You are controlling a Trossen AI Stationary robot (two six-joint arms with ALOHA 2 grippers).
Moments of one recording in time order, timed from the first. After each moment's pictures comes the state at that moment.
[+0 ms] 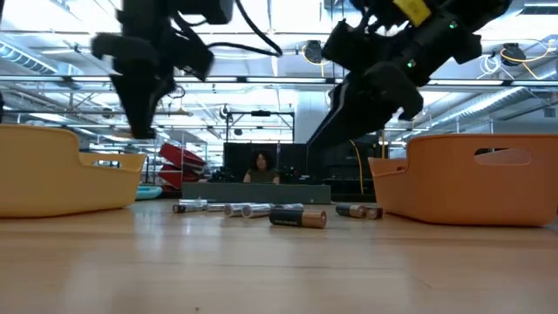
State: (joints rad) left arm -0.13 1.62 1.22 -1.22 -0.11 -0.37; right arm 0.19 1.65 0.85 0.10 0.23 -0.04
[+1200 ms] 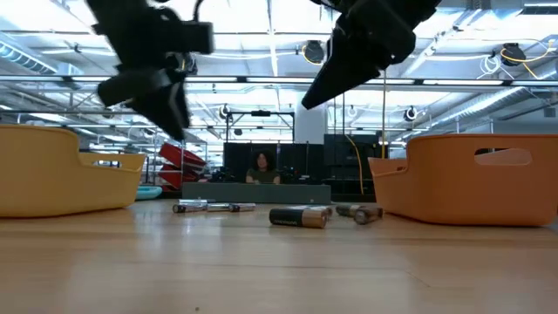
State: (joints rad) left arm -0.34 1.62 1.09 -0.86 -0.64 -0.30; right arm 0.34 1.71 1.15 -0.31 0.52 0.11
